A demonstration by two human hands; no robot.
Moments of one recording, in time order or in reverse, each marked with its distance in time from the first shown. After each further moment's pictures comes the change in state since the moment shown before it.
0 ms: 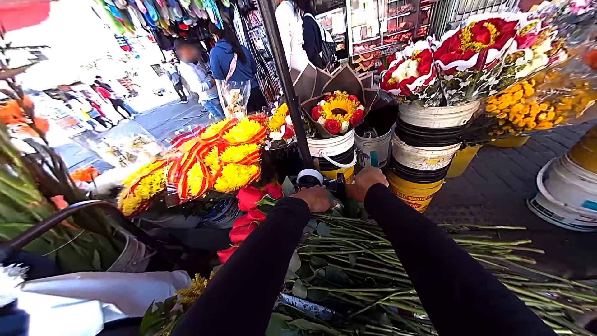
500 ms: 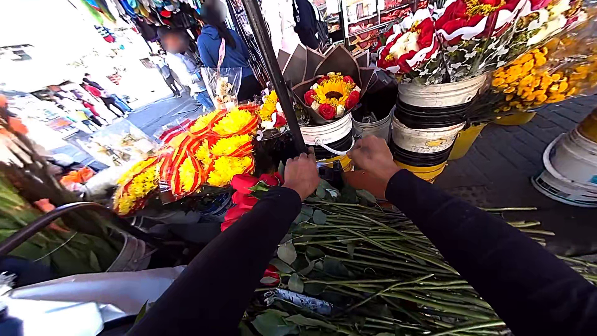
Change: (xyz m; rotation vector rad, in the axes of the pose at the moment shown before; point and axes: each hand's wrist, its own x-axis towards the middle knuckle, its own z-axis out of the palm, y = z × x) left_hand -0.003 0.008 -0.012 0.064 0.510 -0.218; right_hand 0.004 0.015 -0.027 0.216 0.087 -0.417
